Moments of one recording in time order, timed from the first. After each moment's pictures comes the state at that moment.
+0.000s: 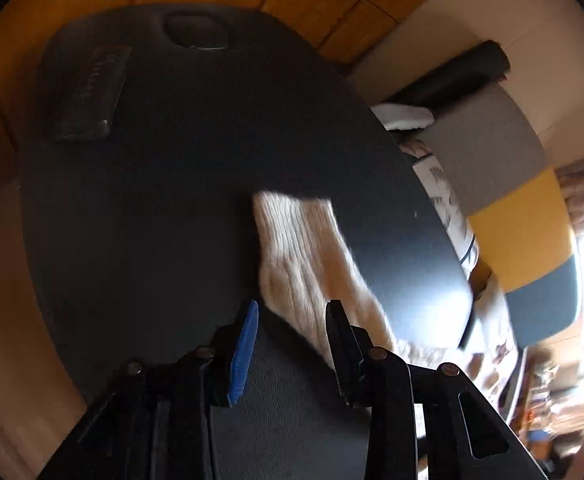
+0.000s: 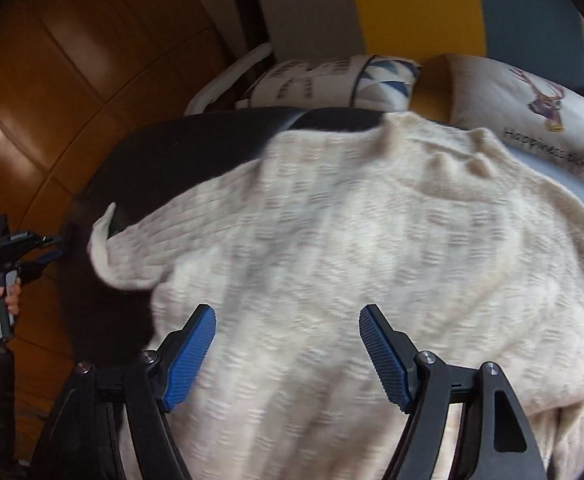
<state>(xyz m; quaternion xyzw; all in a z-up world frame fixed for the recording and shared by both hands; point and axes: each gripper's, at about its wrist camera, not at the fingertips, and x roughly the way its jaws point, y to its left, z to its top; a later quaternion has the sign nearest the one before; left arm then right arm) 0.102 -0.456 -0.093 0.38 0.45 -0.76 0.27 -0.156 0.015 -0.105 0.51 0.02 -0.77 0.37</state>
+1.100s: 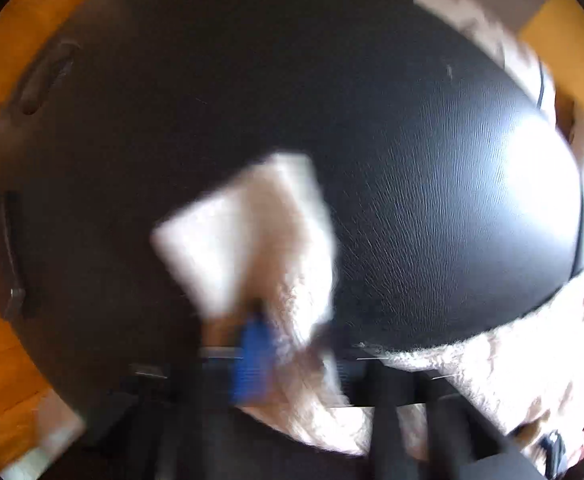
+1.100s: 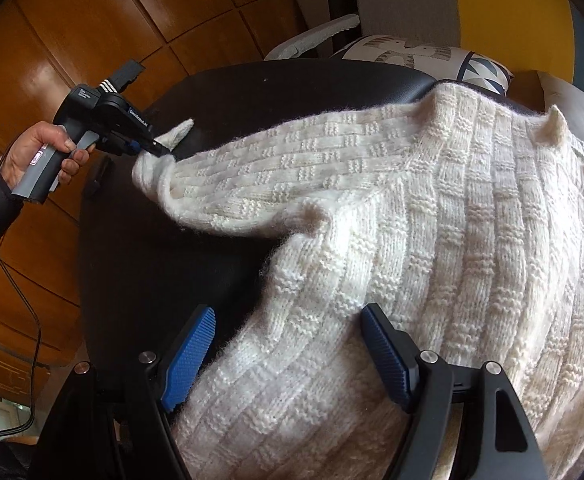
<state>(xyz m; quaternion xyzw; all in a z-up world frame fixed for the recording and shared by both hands) -0.065 -0.463 -0.155 0.61 0.27 -0.70 0.23 -0.096 -0.062 -0.151 0.50 0.08 -0.74 0.44</state>
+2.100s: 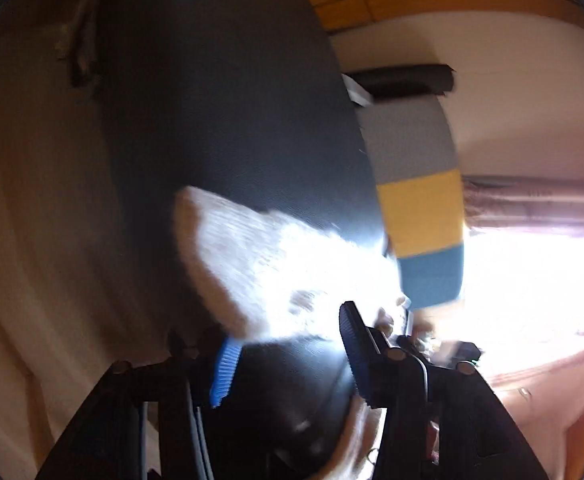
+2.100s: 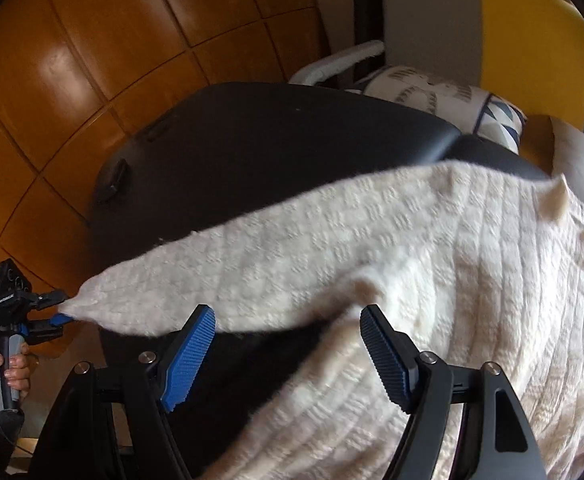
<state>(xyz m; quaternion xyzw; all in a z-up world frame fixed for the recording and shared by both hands) 0.310 -0.423 -0.196 0.28 0.61 -0.73 0.12 -0.079 -0.106 -0.101 0.46 0.12 -0.75 0.47</state>
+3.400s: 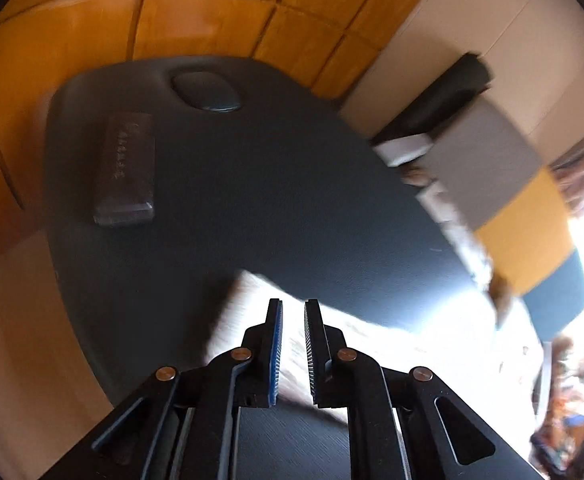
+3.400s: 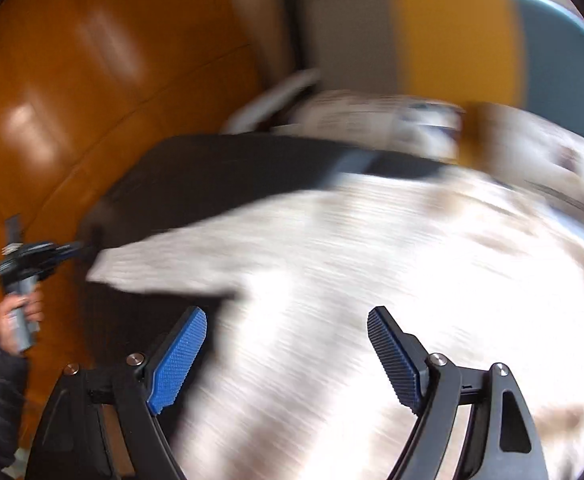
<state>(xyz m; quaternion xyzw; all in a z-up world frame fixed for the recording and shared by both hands) 0.160 -0.473 -0.092 0.32 0.40 -0.82 0.25 -0.096 0.038 -0.059 0.46 0.02 -0.83 0.32</state>
